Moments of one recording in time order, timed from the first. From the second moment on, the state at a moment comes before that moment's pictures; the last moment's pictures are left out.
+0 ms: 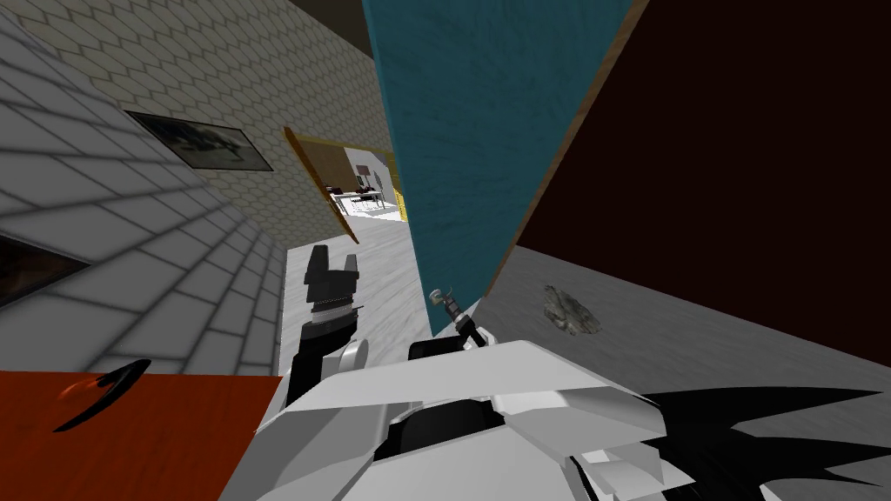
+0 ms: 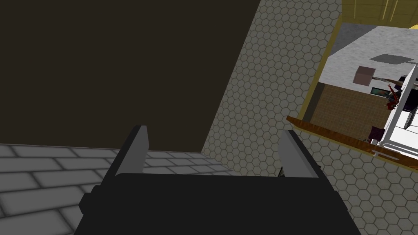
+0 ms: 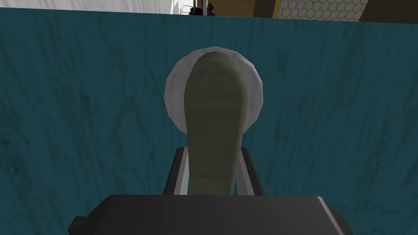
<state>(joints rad) 0.01 -0.10 0.49 -0.86 0.04 -0.76 -0.09</state>
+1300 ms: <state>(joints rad) -0.01 -0.06 0.35 -0.83 0.00 -0.74 -0.04</state>
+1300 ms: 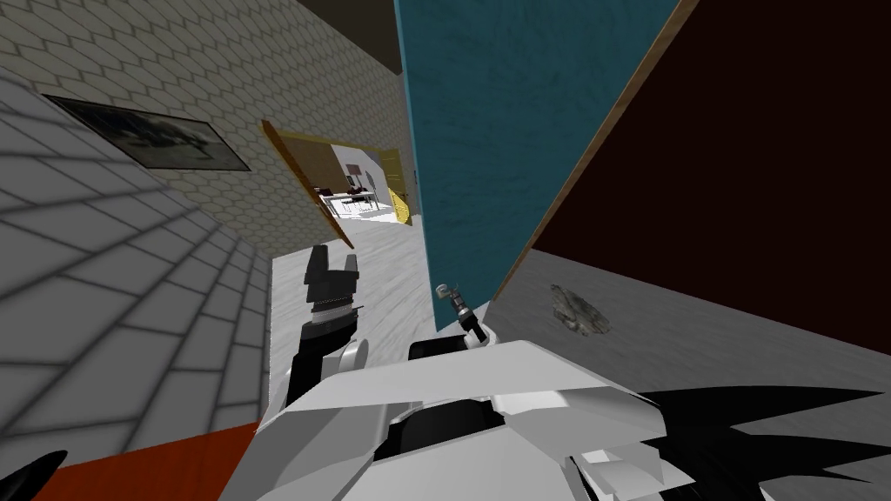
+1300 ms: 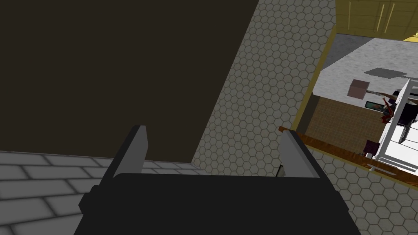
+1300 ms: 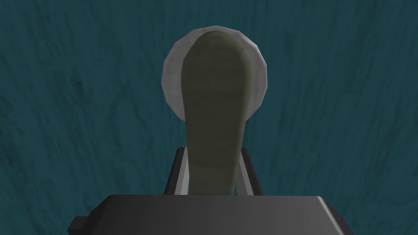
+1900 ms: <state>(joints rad) -0.03 -0.04 0.26 -0.80 -0.03 -0.75 -0.01</state>
